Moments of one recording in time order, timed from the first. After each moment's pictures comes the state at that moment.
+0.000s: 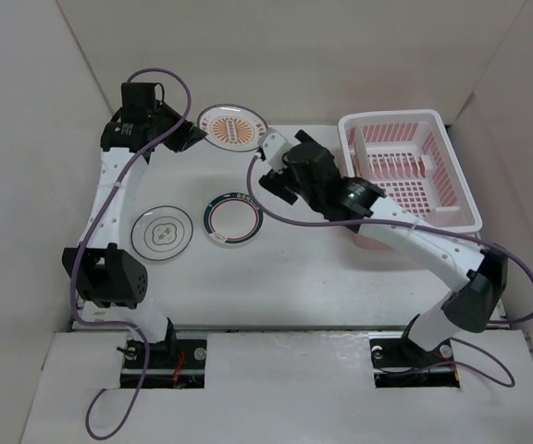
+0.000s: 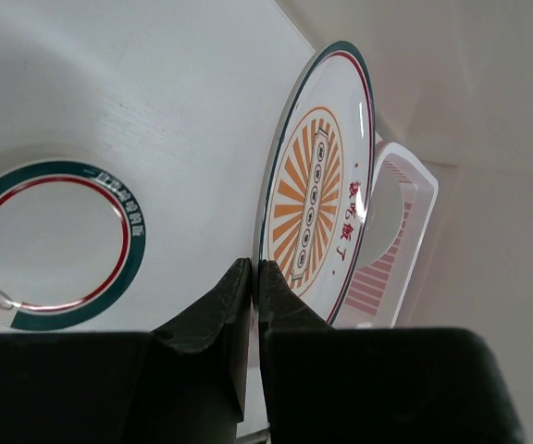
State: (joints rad) left arm -0.06 1.66 1.81 -0.77 0.30 -0.95; right arm 0.85 1.53 1.55 -0.46 0.48 -0.43
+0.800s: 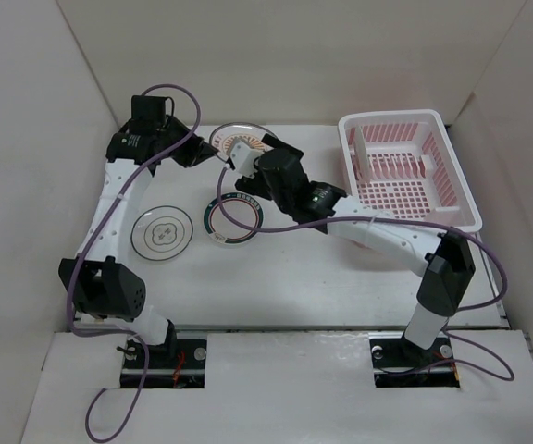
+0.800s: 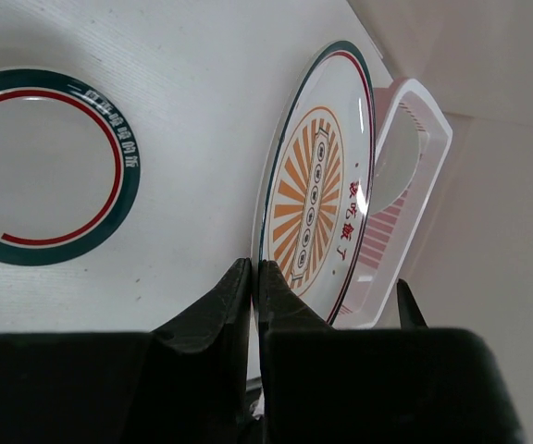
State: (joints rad) left arm -0.12 1.56 1.68 -0.83 0.32 -1.00; right arm 0.93 1.73 1.58 -0.18 0.55 -0.65
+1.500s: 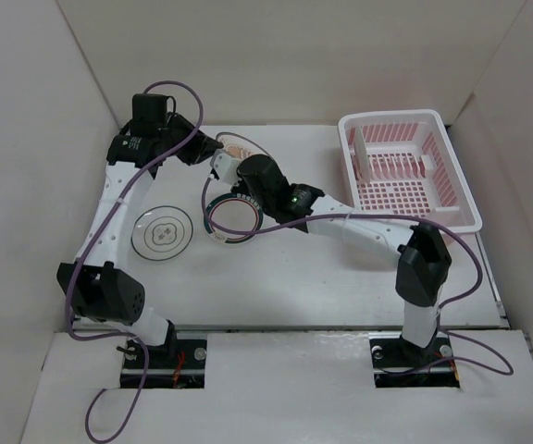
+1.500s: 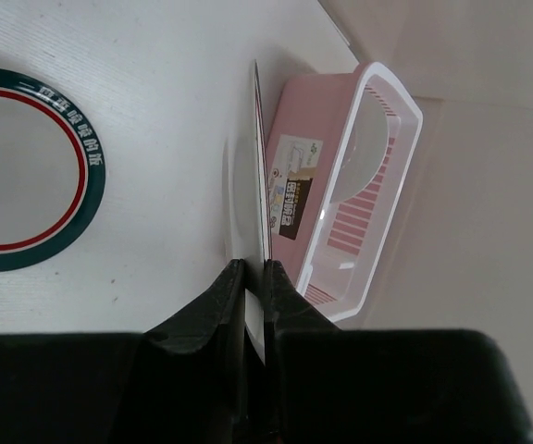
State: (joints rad) left arm -0.14 1.53 1.67 -0.77 0.36 -1.02; right arm 0.95 1.87 1.66 -0.20 0.51 -0.65
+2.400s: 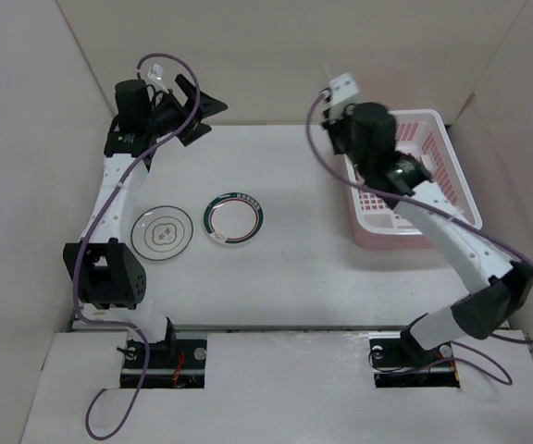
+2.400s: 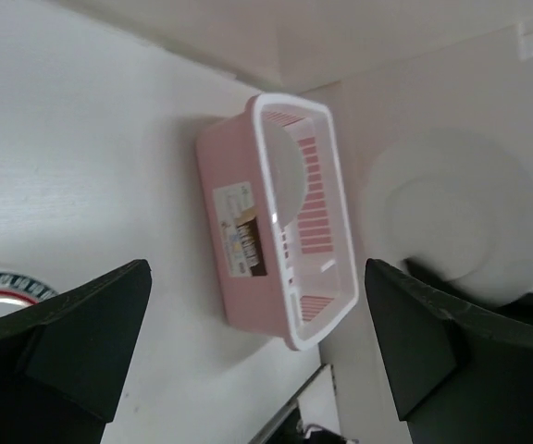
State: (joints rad) left arm -0.02 1.64 1.69 -0.32 0.67 -0.90; right arm 0.66 1.51 1.58 -0.28 0.37 -0.29
